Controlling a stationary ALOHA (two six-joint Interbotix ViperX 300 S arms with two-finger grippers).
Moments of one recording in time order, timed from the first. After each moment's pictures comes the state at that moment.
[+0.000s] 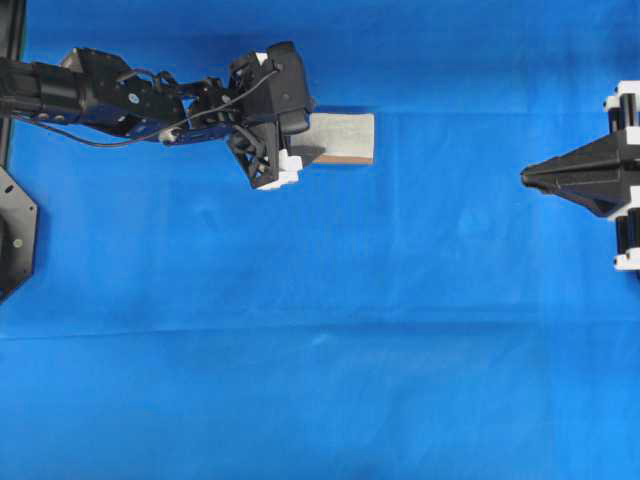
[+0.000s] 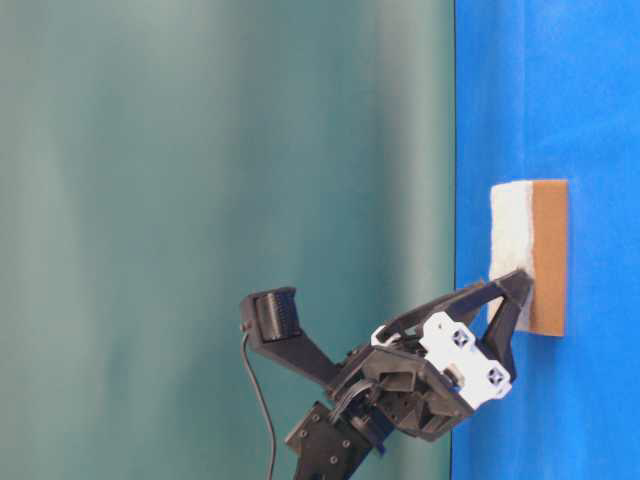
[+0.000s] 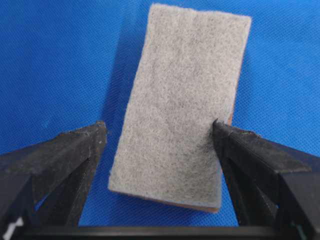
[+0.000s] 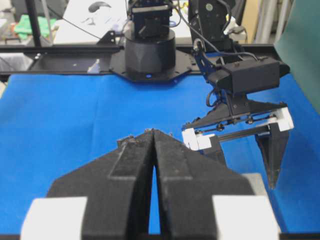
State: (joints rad) left arm 0.33 0.23 0.65 -0.03 -0.23 0.23; right arm -0.03 -0.90 1.18 0.01 -0.27 0.01
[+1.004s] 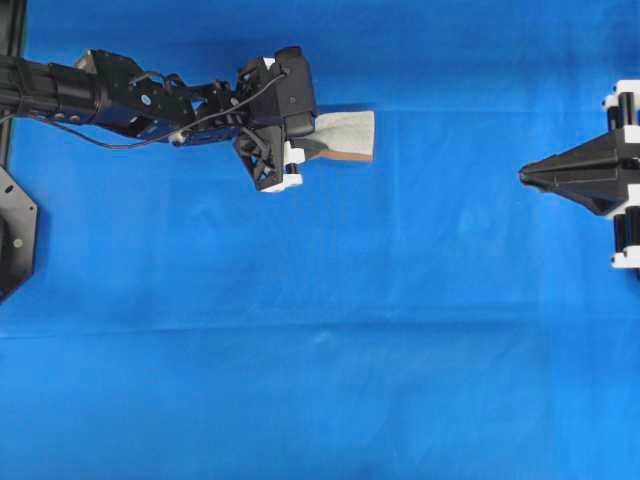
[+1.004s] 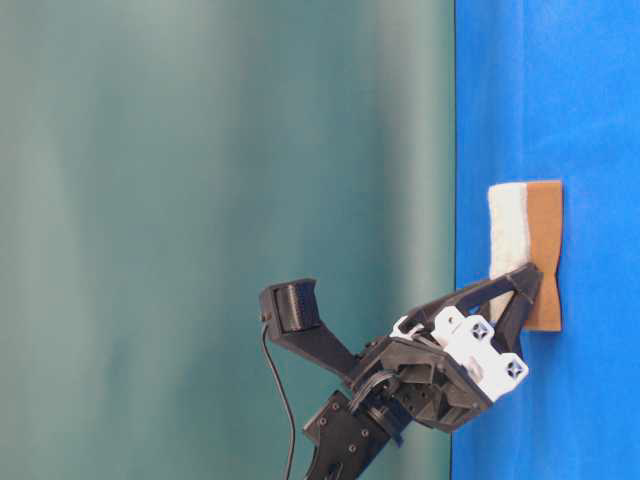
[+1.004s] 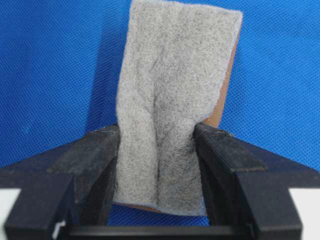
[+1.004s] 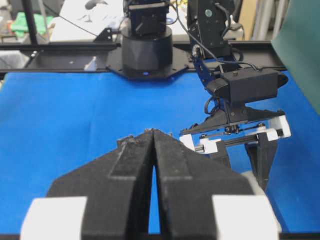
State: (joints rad) left arm 0.33 0.26 0.63 -0.02 -0.21 0.23; right arm -0.04 -0.90 1.18 0.01 -0.27 0.01
